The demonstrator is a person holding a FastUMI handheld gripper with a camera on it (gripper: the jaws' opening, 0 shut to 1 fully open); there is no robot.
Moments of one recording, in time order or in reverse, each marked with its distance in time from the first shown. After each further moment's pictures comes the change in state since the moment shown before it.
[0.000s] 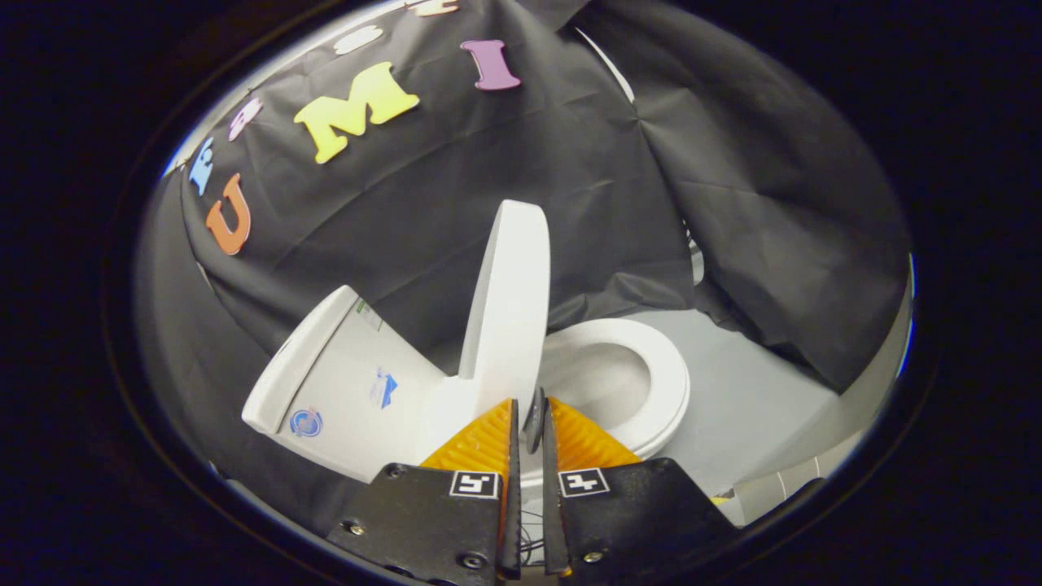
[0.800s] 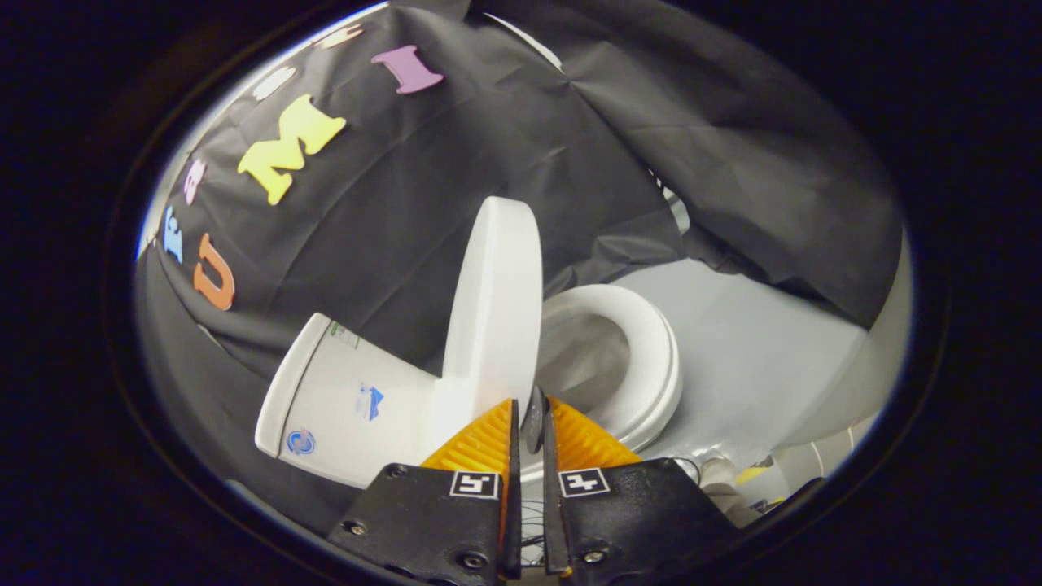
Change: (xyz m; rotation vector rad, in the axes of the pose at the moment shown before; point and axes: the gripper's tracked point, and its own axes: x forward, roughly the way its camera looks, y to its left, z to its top) arm 0.026 -0.068 -0.015 0.221 0.060 0.043
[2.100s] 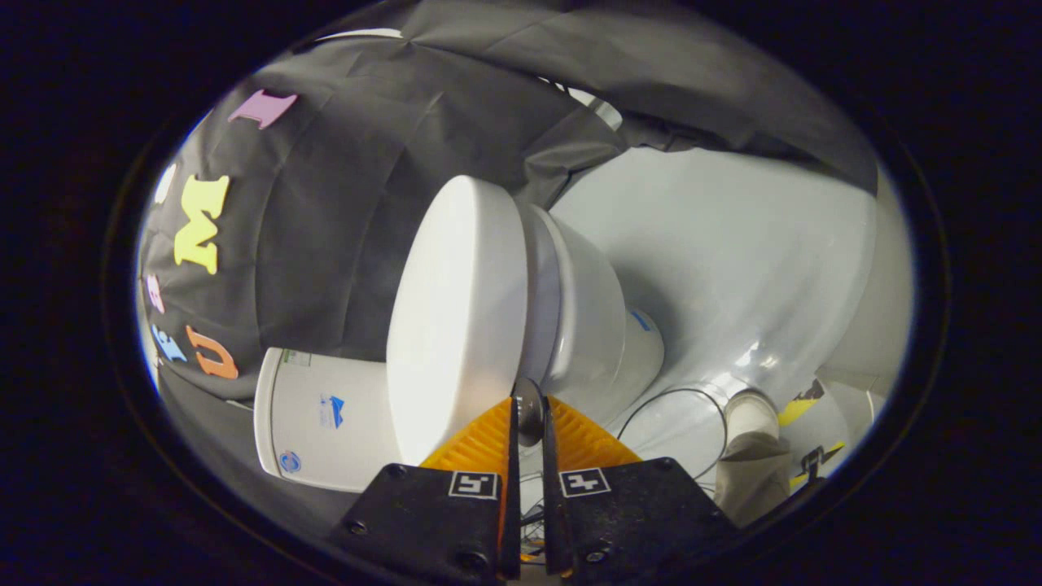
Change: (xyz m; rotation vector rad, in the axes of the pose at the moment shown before) arm 0.072 -0.148 -0.062 0.363 0.237 0.040
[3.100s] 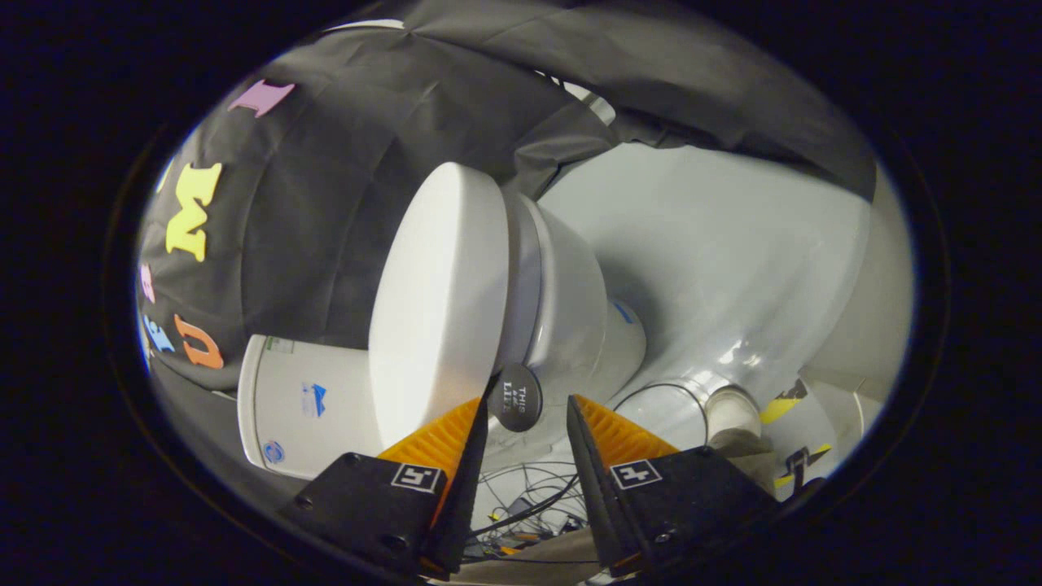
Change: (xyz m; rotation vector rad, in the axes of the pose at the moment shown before) arm -0.001 -0.007 -0.007 0.026 0.035 -0.023
